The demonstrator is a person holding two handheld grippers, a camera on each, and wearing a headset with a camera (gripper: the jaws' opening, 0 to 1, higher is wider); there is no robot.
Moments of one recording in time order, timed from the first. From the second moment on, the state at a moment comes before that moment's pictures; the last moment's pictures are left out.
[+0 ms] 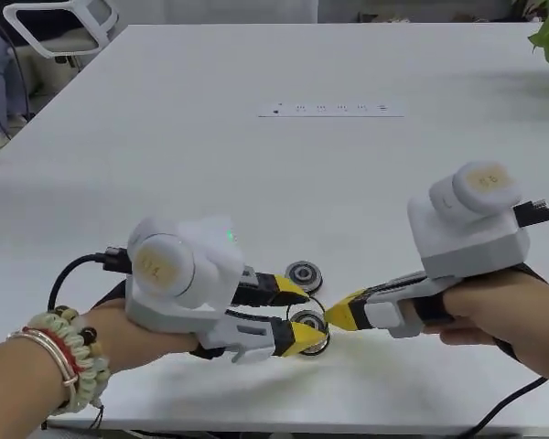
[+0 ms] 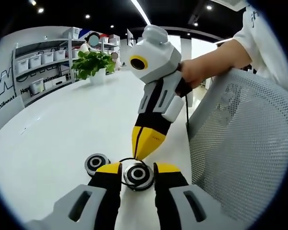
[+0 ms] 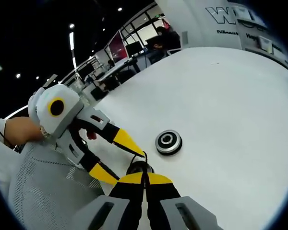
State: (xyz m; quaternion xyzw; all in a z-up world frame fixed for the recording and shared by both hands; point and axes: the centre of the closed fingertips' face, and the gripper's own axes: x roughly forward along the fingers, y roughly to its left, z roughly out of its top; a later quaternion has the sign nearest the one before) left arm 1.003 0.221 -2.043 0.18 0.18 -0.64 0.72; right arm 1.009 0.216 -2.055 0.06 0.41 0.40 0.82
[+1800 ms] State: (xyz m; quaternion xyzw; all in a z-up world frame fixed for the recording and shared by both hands) left arm 0.987 0.341 -1.953 0.16 0.17 -0.55 0.80; right arm 1.019 0.204 -2.015 0.01 0.35 0.39 0.85
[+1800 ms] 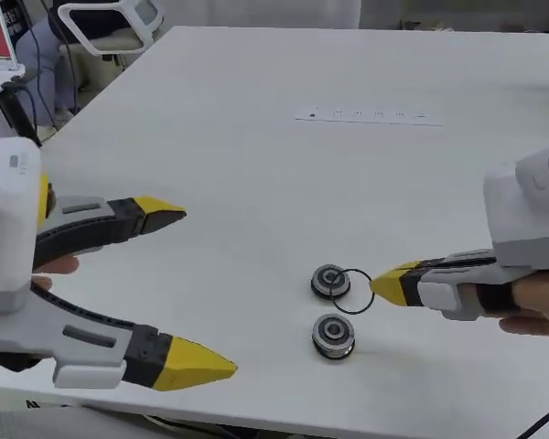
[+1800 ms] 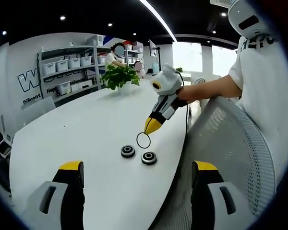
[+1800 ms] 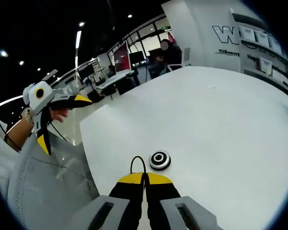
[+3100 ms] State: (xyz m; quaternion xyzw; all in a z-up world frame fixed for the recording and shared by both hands) left arm 0.986 0.361 -1.979 0.12 0.19 -0.50 0.83; right arm 1.021 0.228 -1.982 0.03 0.29 0.41 0.86
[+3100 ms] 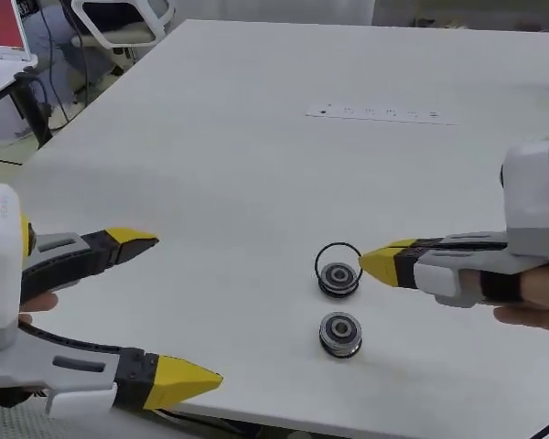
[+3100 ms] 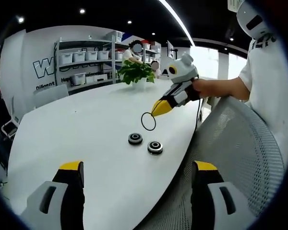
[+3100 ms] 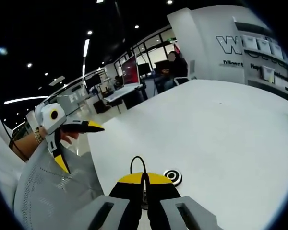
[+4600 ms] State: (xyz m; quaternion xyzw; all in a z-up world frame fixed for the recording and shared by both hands) left arm 0.984 0.359 -1.978 0.12 0.19 -0.51 0.83; right arm 1.013 0.318 -2.024 -0.06 0.37 0.49 0.79
